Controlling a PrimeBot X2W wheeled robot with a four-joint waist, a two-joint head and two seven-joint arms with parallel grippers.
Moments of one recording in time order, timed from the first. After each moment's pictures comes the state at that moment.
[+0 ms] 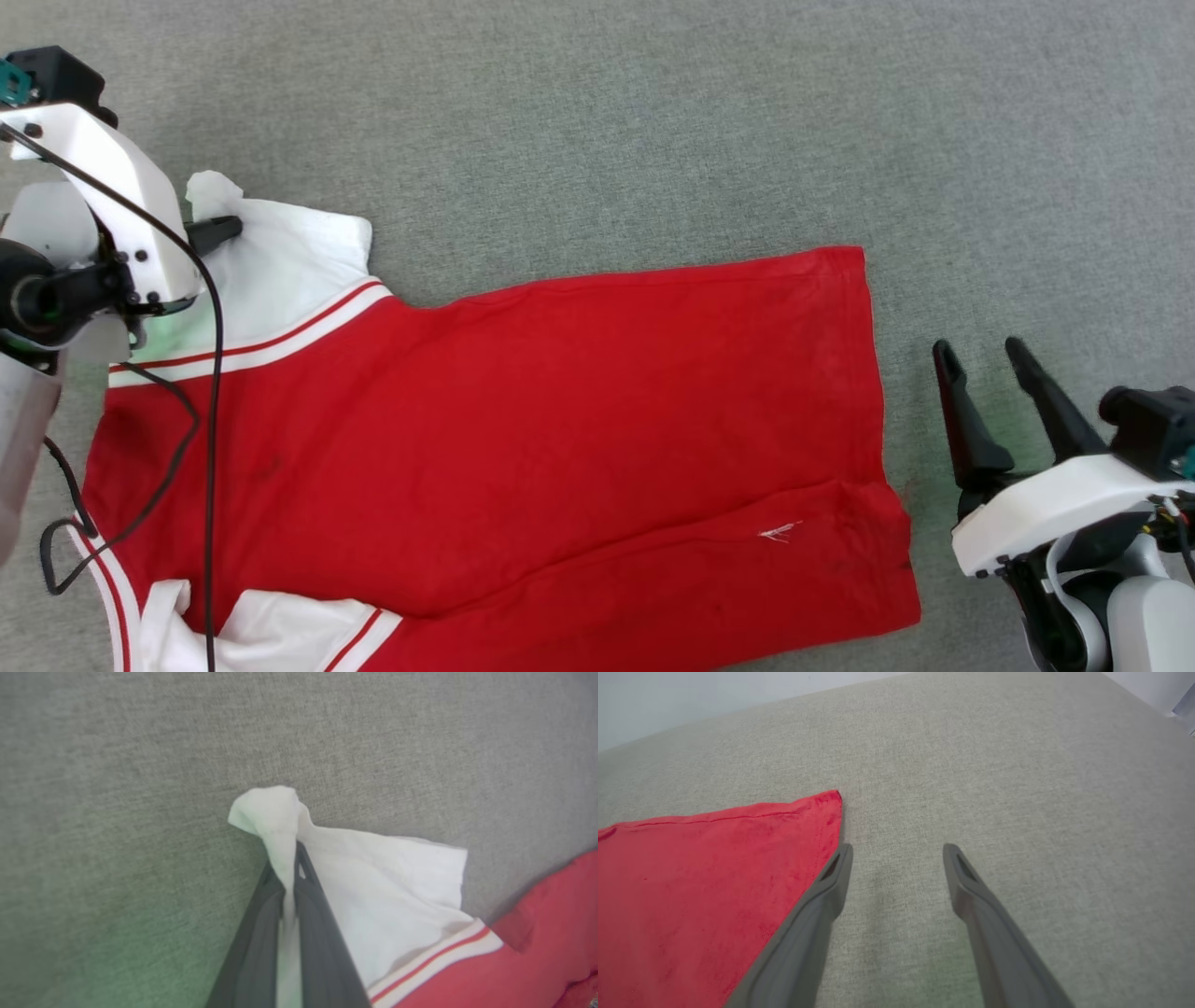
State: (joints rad) left arm -0.91 0.67 -0.51 0.52 -1.08 -0.04 0.82; right arm -0.12 -0.05 -0.06 -0.07 0.26 0.13 0.12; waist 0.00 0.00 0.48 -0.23
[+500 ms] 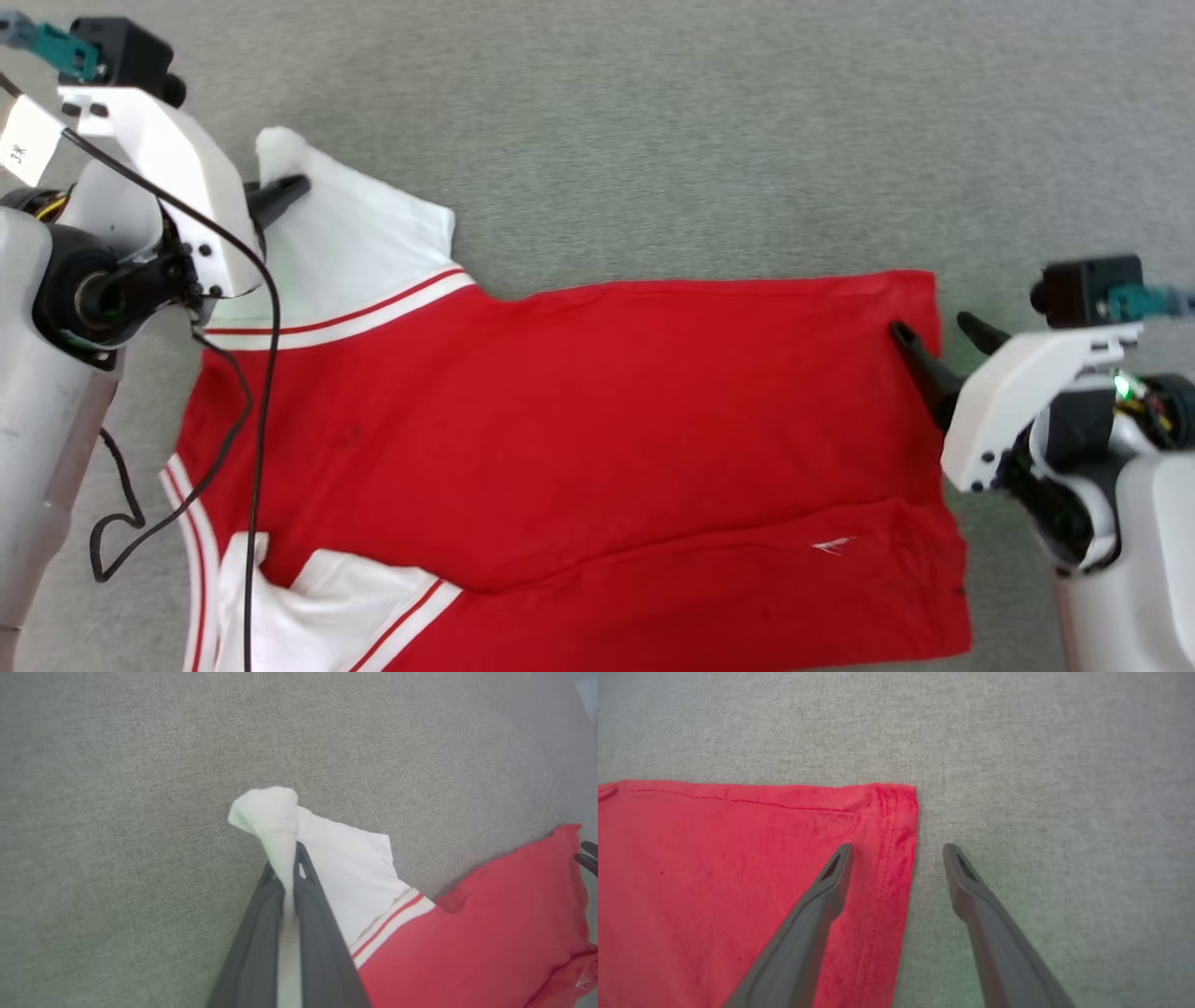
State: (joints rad) left arm -0.91 0.63 -0.51 0.42 -1.04 -0.08 0.67; right arm -0.34 -0.10 -0.03 0.05 0.28 0.13 0.59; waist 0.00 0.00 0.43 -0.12
